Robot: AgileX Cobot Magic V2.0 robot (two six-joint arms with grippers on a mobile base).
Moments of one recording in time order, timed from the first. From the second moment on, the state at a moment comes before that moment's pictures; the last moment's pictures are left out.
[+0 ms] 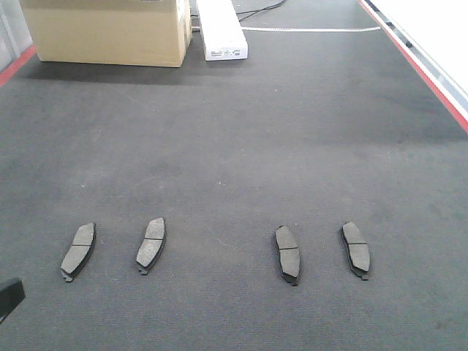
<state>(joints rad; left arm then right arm) -0.56 0.37 -0.43 0.11 0.45 -0.27 0.46 0.27 -0.53 -0.29 0.65 0.32</state>
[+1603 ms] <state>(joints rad) 0.05 -0.01 0.03 0.04 0.22 -0.08 0.46 0.27 -0.53 -0.27 0.64 0.32</state>
